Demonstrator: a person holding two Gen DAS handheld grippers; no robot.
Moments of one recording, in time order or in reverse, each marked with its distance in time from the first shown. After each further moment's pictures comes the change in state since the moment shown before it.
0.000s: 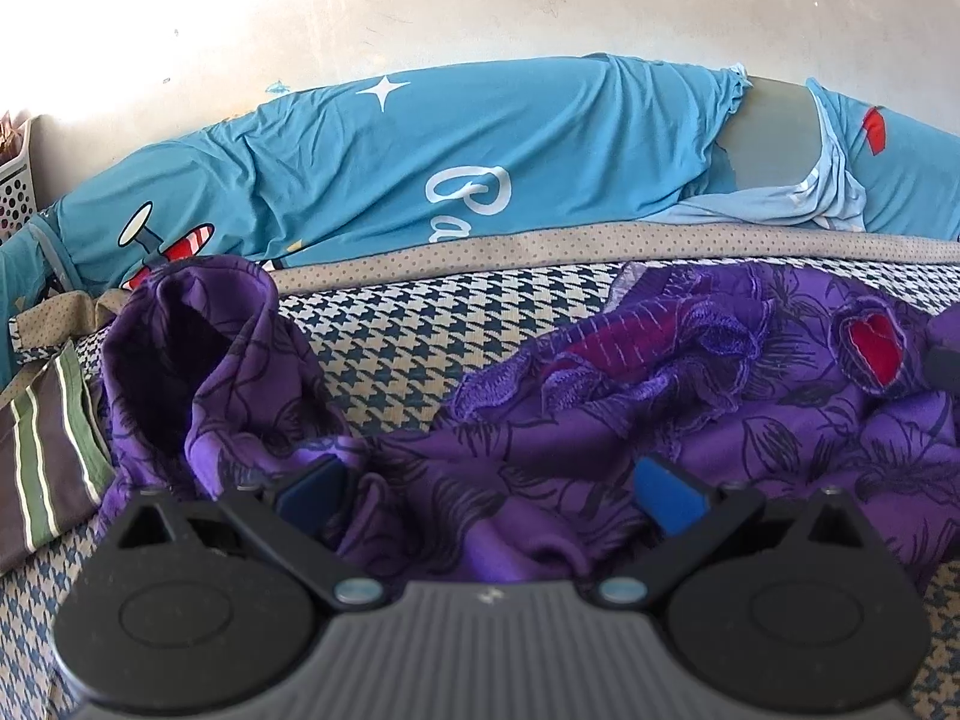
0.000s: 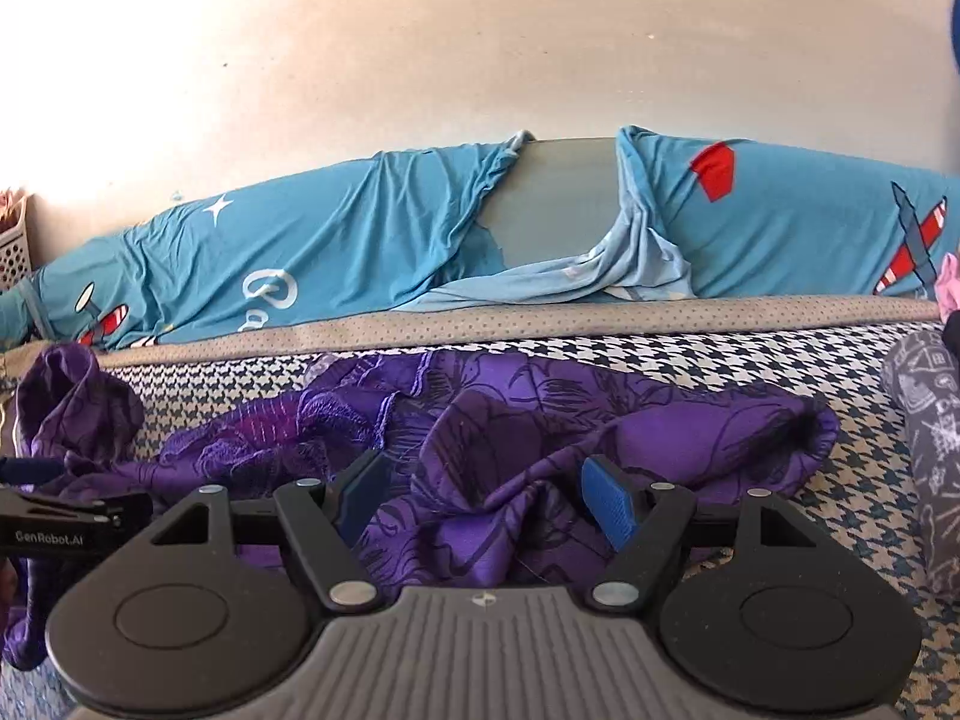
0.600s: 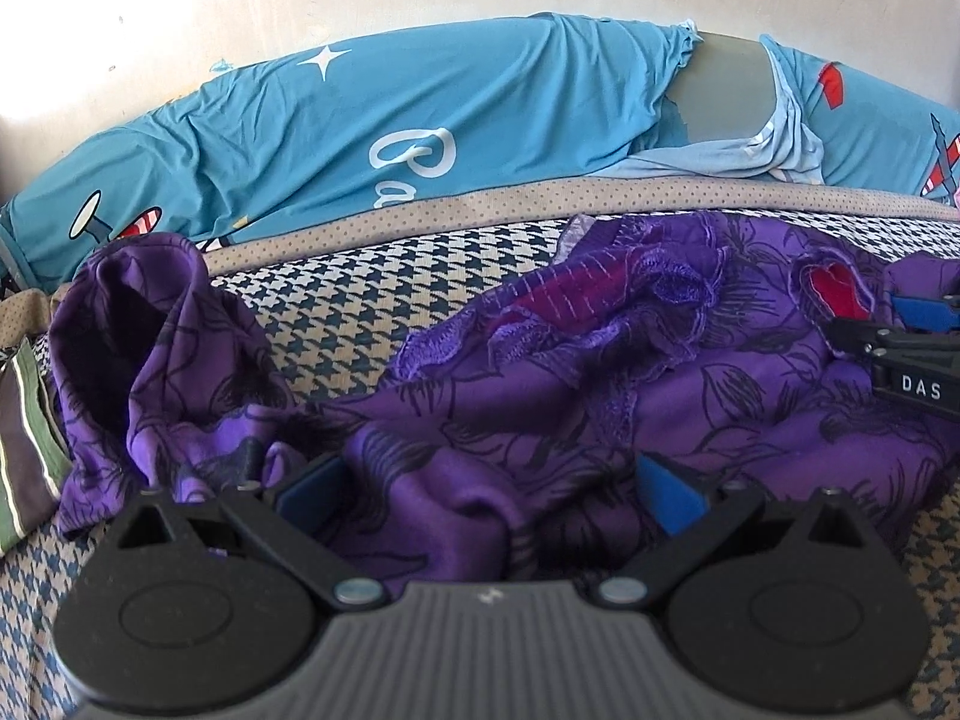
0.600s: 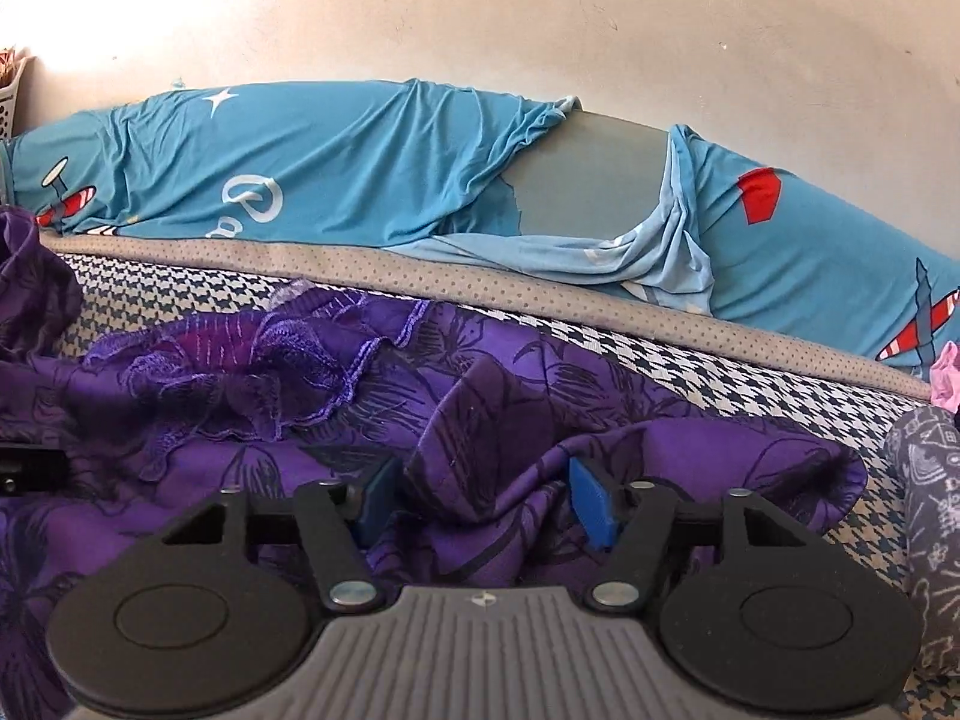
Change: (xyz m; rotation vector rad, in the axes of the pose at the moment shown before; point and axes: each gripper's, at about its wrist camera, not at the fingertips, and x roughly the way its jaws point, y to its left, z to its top) left arm 0.013 -0.011 -0.010 0.058 0.084 -0.075; right arm 0.048 0.023 -0.014 -0.186 0.048 -0.130
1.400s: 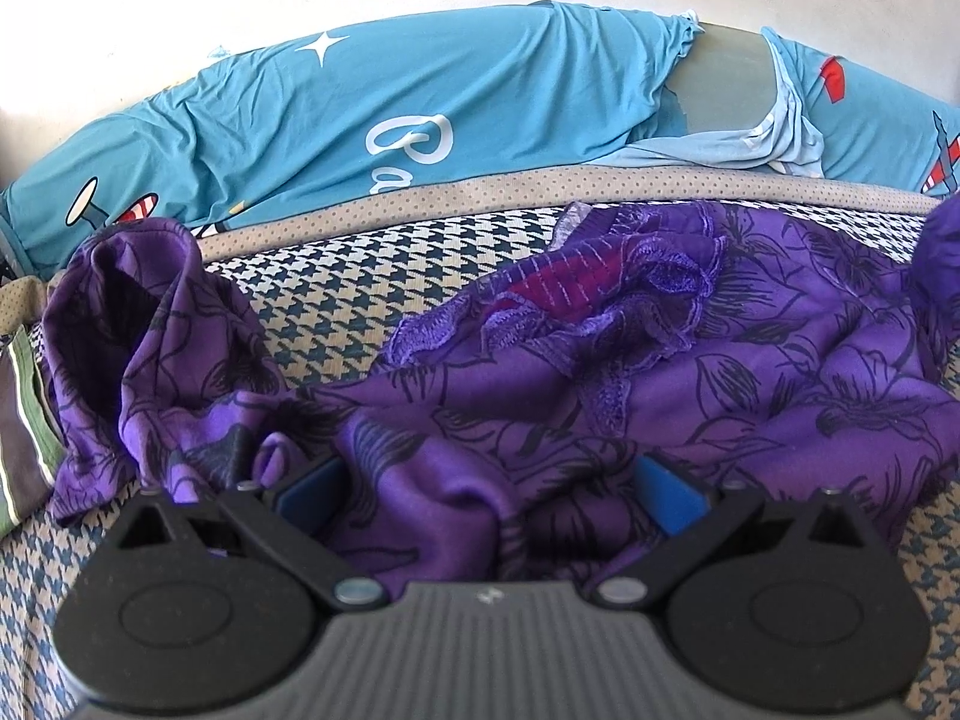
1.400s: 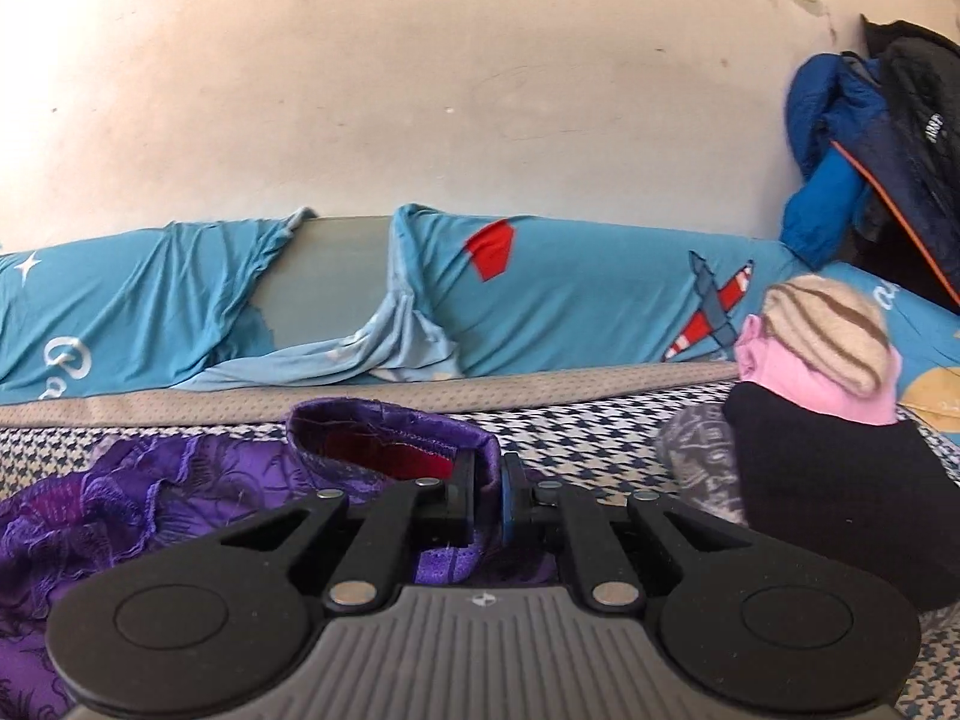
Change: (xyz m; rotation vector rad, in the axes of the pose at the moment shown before) left arm -0.002 -0.002 0.000 -0.010 0.018 -0.007; right arm -0.067 -0.099 0.016 0.265 -0.123 -0.330
